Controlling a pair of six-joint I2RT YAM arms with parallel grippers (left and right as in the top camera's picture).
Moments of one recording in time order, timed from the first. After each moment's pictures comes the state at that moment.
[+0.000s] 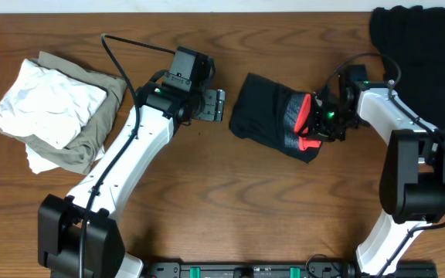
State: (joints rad) left arm -0.39 1.65 1.35 -0.73 0.05 -0.22; right arm 0.03 1.98 1.27 -0.82 -0.49 0.16
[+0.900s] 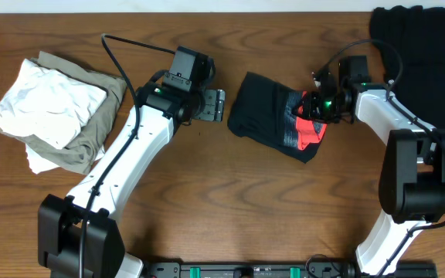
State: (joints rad) left arm -0.39 1.65 1.35 -0.73 0.05 -0.22; right arm 0.03 1.98 1.25 -0.50 -0.52 0.18
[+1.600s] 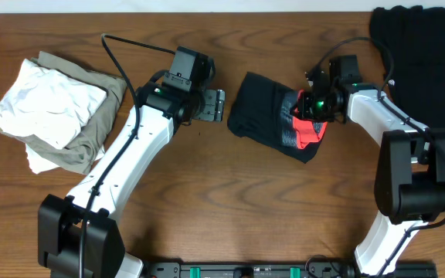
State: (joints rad) left arm -0.39 1.65 1.35 -0.73 0.05 -0.22; right arm 0.08 1.98 1.25 -0.48 -0.46 0.18
